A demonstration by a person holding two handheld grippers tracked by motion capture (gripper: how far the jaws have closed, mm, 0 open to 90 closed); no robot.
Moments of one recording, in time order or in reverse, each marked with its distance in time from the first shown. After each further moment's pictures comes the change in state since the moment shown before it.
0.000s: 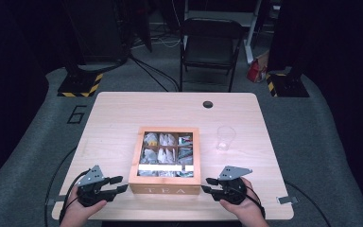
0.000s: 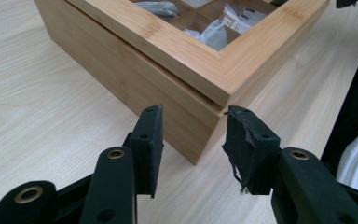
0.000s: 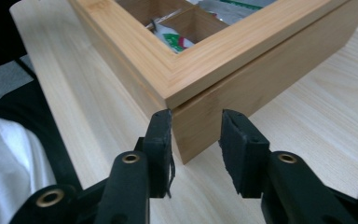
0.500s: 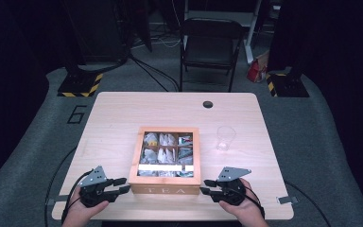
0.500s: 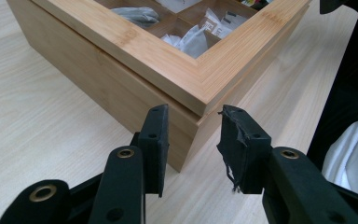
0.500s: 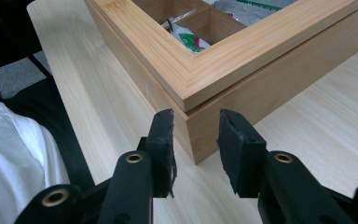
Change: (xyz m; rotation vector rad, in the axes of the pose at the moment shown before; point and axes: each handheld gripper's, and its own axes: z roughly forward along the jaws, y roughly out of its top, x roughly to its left) left arm -0.006 0.004 0.005 -0.004 -0.043 0.015; right arm 0.003 0.000 0.001 0.006 0.040 -0.003
